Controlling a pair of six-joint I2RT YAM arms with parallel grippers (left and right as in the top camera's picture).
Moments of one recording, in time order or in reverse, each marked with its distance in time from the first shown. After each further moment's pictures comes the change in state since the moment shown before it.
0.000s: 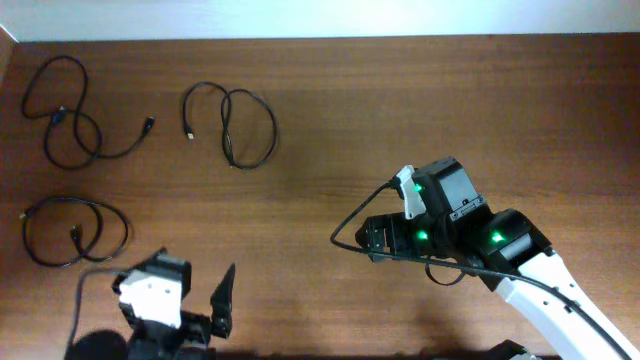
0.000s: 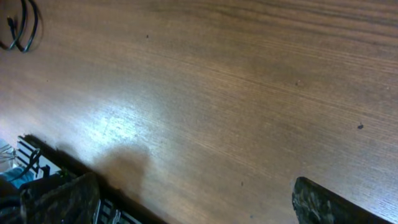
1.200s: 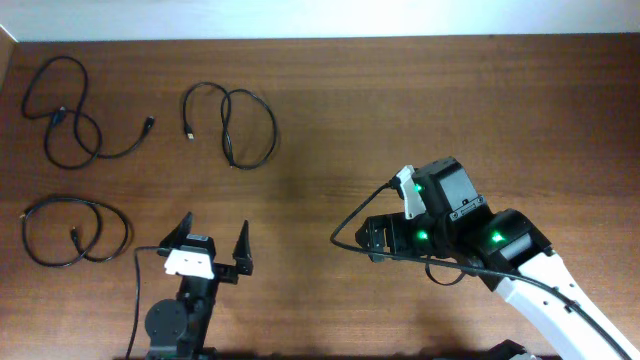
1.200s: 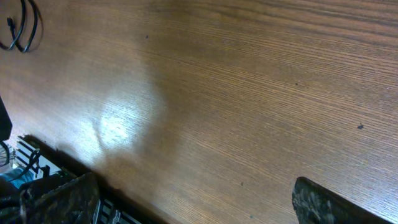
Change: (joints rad) left arm 0.000 -0.259 -0.916 1.007 -0.077 -0.093; right arm 0.000 0.000 0.000 0.000 0.000 0.000
